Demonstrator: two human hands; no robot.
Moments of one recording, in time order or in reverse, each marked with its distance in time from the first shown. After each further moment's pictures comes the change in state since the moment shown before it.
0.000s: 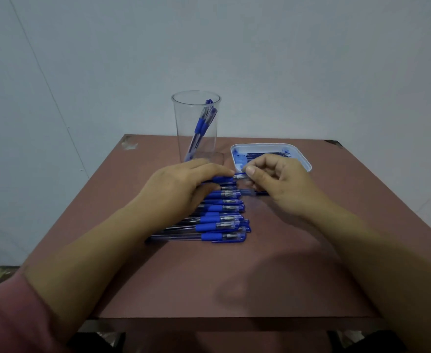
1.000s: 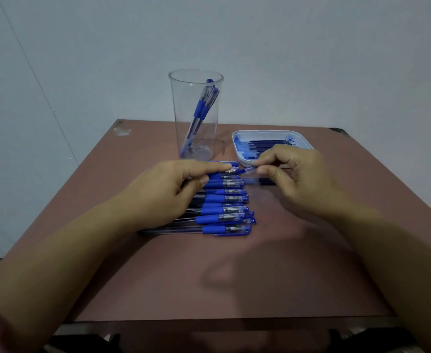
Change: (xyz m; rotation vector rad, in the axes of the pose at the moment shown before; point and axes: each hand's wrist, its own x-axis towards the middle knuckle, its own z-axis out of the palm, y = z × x) left_hand -0.013 -0.010 0.000 -0.323 -0.218 -0.239; right_hand 0.004 0.022 -0.007 -0.472 0.092 -0.412
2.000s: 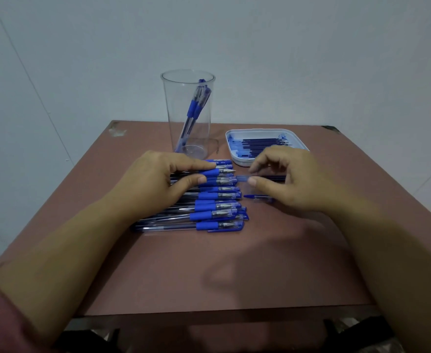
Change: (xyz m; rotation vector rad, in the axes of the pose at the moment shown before) left_hand 0.004 -0.008 0.002 0.018 0.203 0.067; right_hand -0.005 -0.002 -0.020 -0.031 -0.230 0.142
